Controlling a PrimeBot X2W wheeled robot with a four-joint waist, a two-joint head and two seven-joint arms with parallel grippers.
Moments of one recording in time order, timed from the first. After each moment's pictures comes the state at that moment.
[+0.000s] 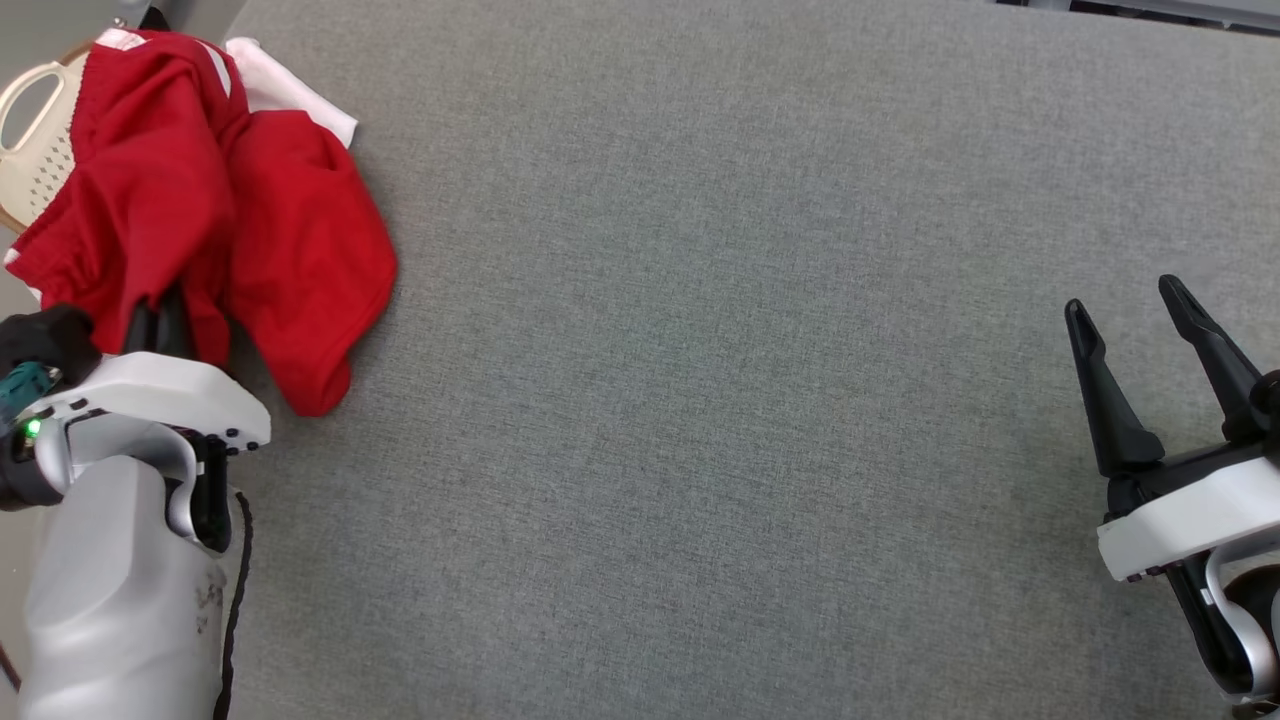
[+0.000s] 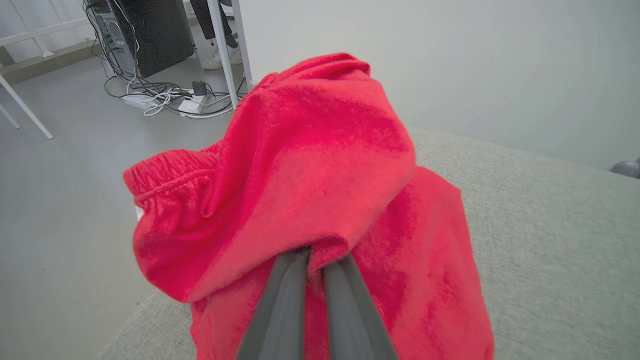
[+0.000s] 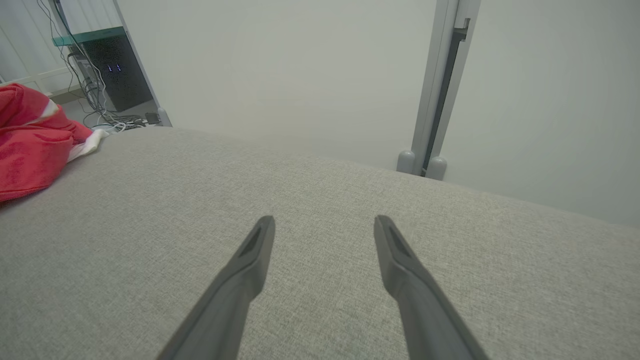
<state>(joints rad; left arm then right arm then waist) -0.68 0.16 0.13 0.91 -0.27 -0.06 -0.26 -0.17 -0.32 0.08 -0.10 0.23 0.13 0.10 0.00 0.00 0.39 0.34</state>
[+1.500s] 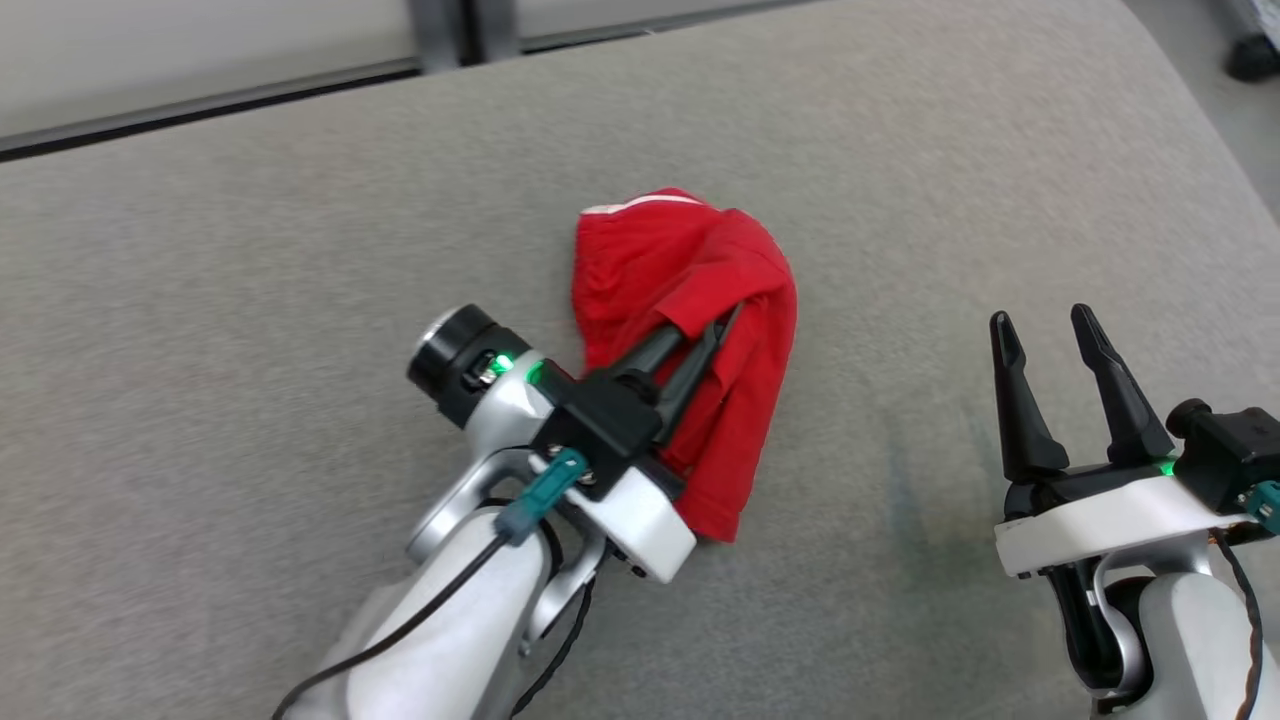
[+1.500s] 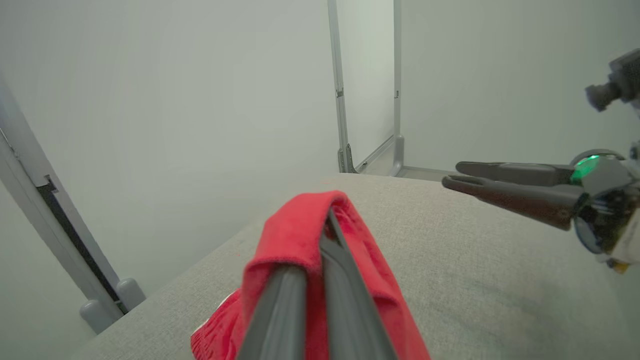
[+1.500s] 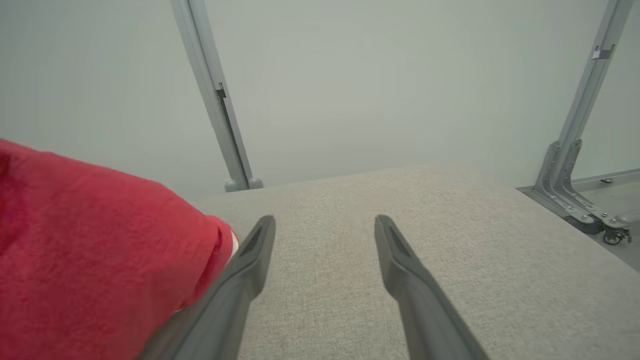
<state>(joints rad) -0.47 0.05 -0.54 0.08 -0.06 -0.13 -0.07 -0.23 -0.12 0.10 0.12 0.29 0.13 -0.10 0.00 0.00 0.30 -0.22</state>
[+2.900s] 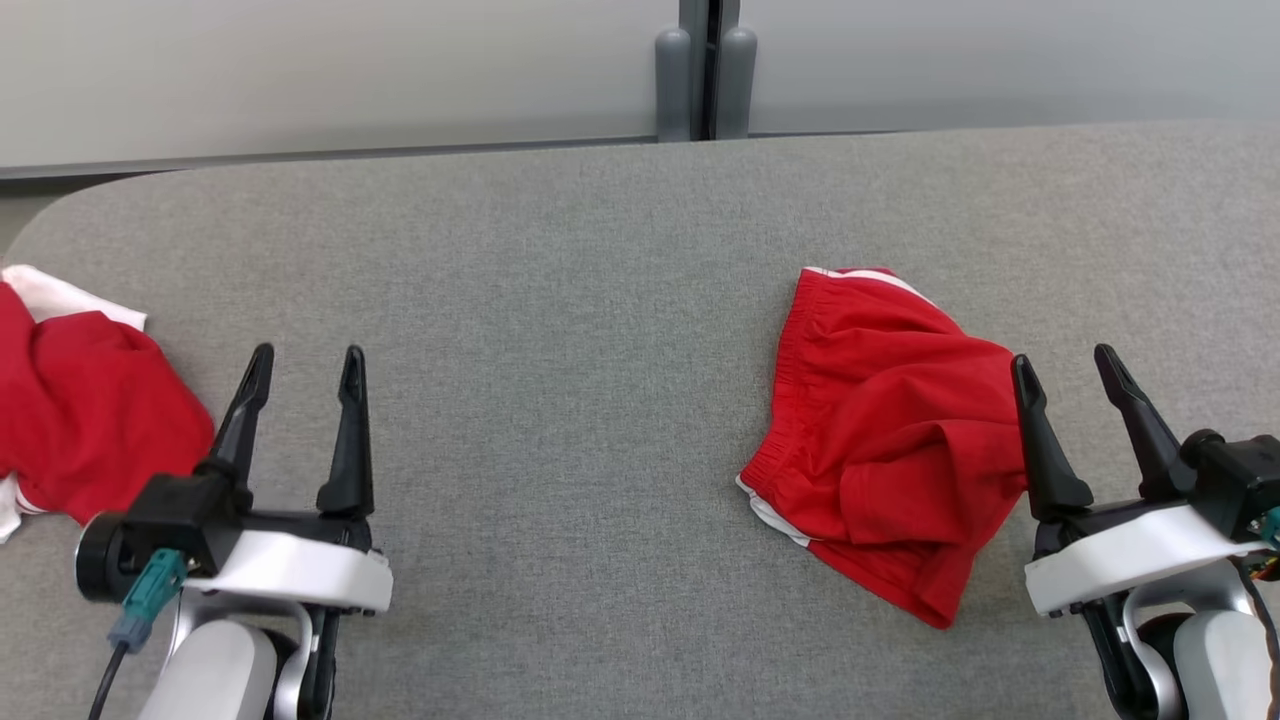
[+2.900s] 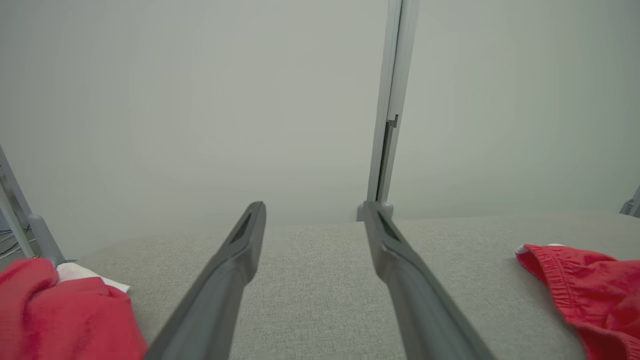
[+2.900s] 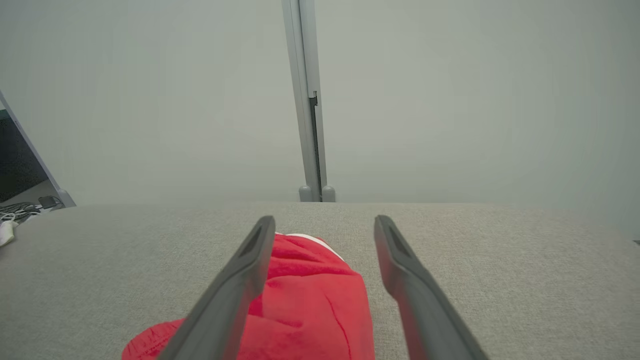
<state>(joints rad) -0.22 0.24 -0.24 0.13 -0.37 0.11 -0.26 -0.16 -0.16 0.07 0.07 0.24 0.13 -0.03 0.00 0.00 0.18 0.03</state>
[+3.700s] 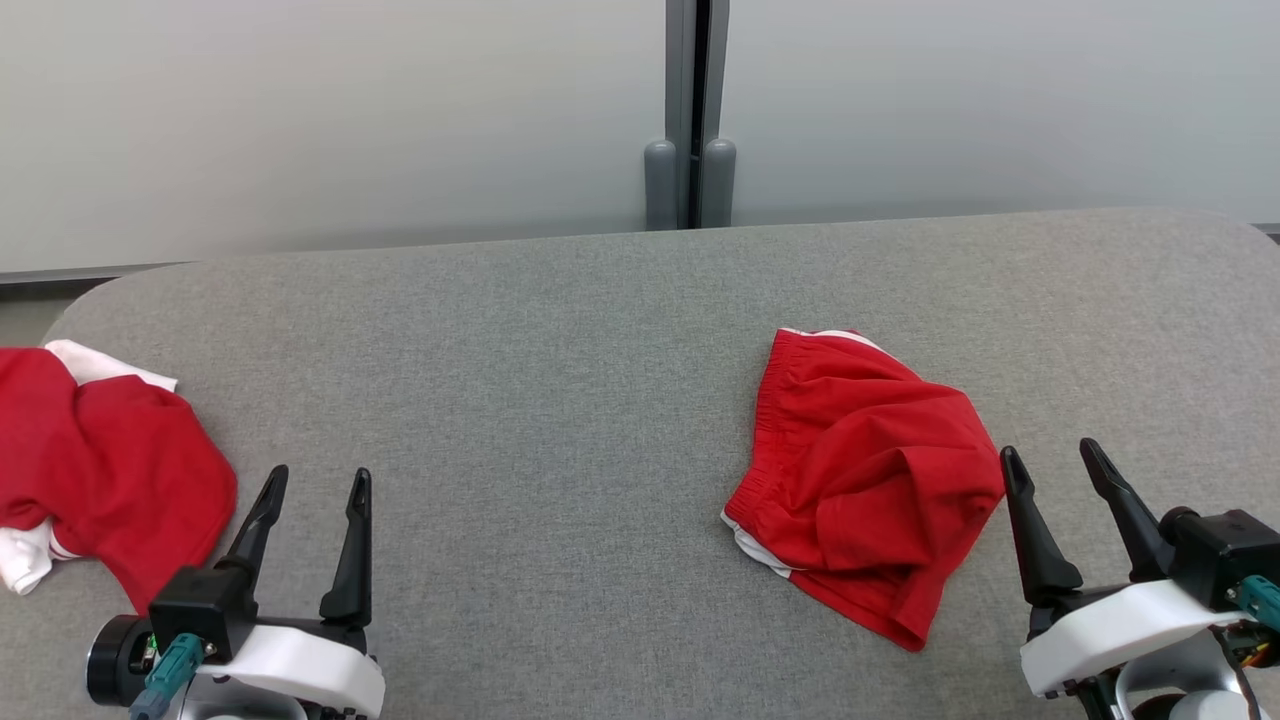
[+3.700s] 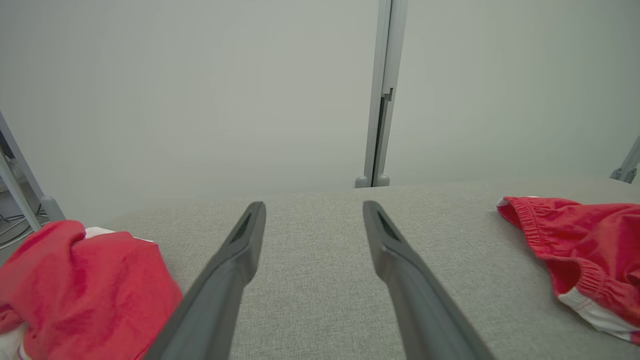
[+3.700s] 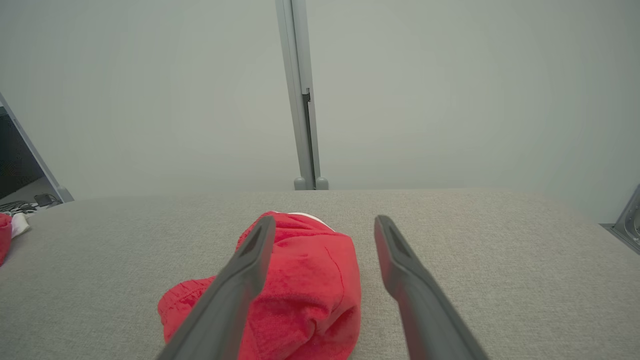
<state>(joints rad) -0.06 0.26 -0.23 0.20 -0.37 0.07 -0.26 -0.02 -0.13 0.06 0.04 0.22 0.13 0.02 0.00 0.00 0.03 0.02</state>
